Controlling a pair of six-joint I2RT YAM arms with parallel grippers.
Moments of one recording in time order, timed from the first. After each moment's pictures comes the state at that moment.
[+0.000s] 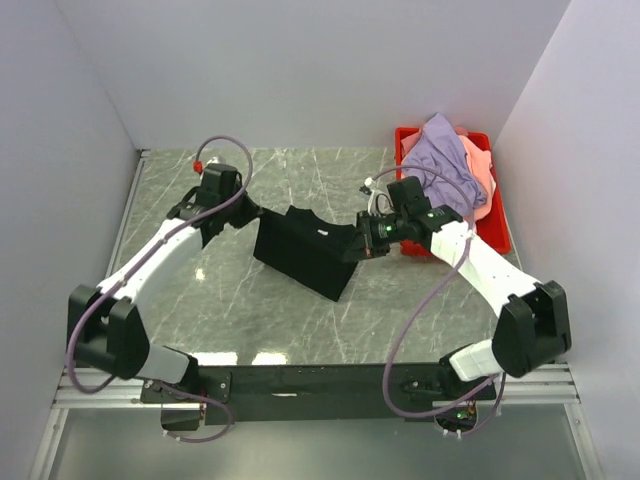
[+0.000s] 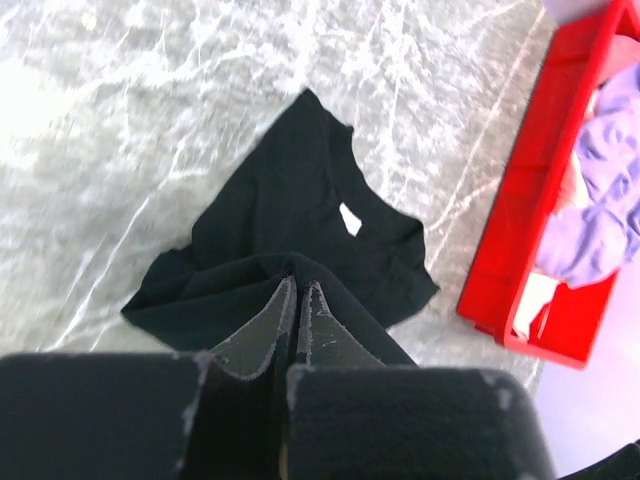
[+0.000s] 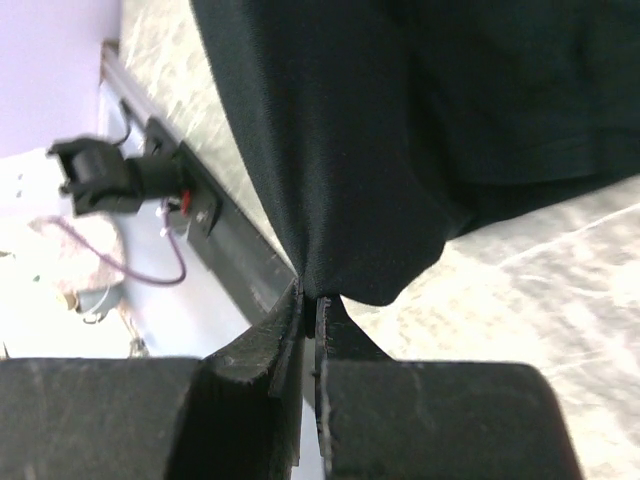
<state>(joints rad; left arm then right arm) -0.34 1.39 1.12 -0.41 -0.04 -0.90 0.43 1.40 1.10 -0.61 -0.69 0.34</state>
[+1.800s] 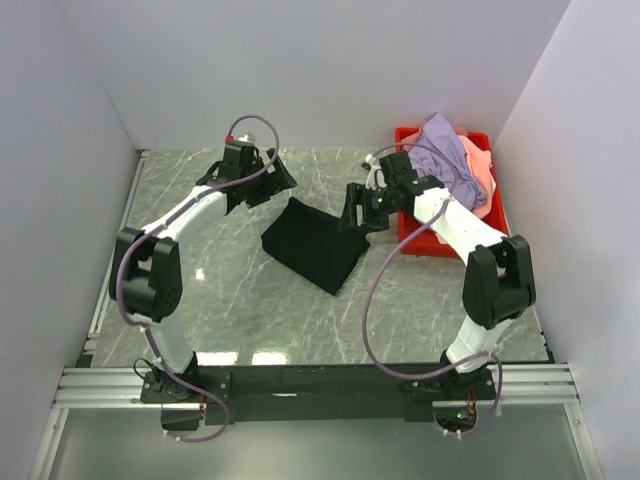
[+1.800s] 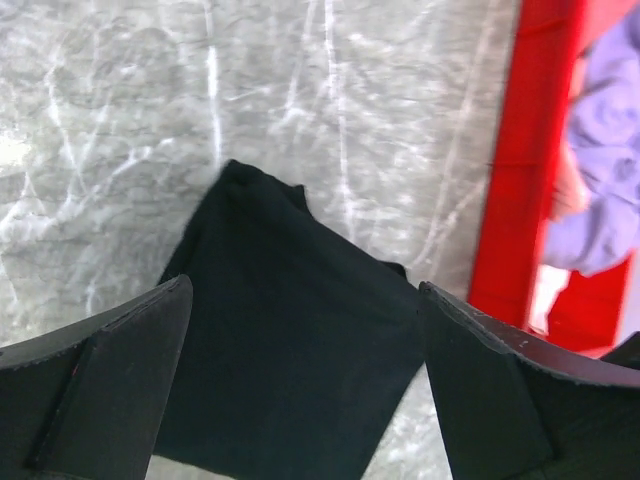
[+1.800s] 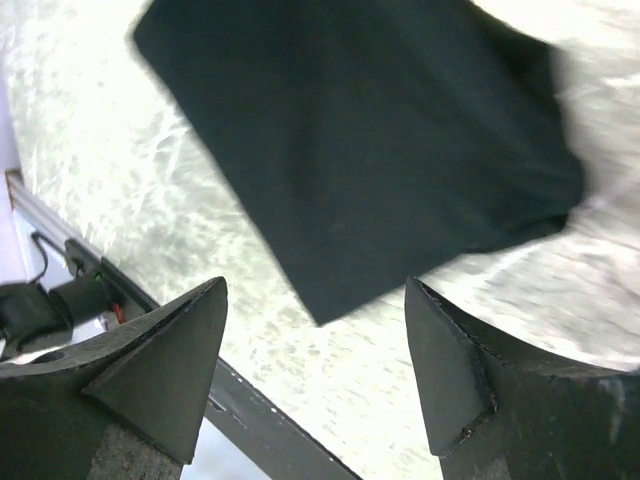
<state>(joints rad) -0.32 1.80 1.41 -0.25 0.13 -0.73 0.34 1.74 1.39 -0.64 -0.49 0.34</state>
